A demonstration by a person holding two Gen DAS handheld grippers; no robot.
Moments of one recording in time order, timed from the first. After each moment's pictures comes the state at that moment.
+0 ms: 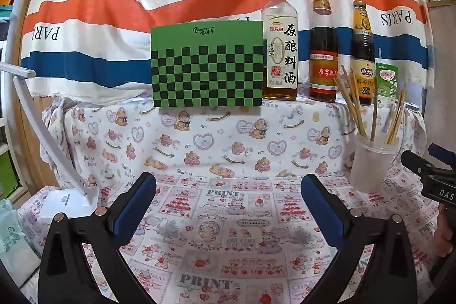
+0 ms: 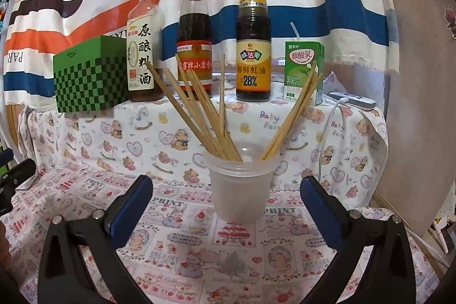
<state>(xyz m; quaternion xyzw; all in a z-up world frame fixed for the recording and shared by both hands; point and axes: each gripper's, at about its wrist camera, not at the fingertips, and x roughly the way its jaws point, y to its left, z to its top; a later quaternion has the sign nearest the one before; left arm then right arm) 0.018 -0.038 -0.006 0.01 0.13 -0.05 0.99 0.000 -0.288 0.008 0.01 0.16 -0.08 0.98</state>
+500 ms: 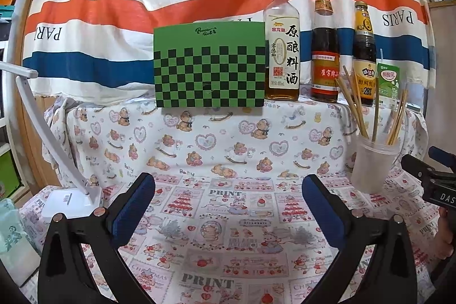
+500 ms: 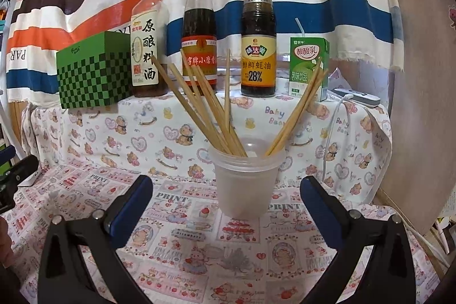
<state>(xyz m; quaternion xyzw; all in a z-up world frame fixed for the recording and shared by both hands) 0.018 -0.036 -0.007 0.01 0.12 -0.05 0.99 0.000 -0.285 0.008 0.01 0.16 -0.06 0.98</state>
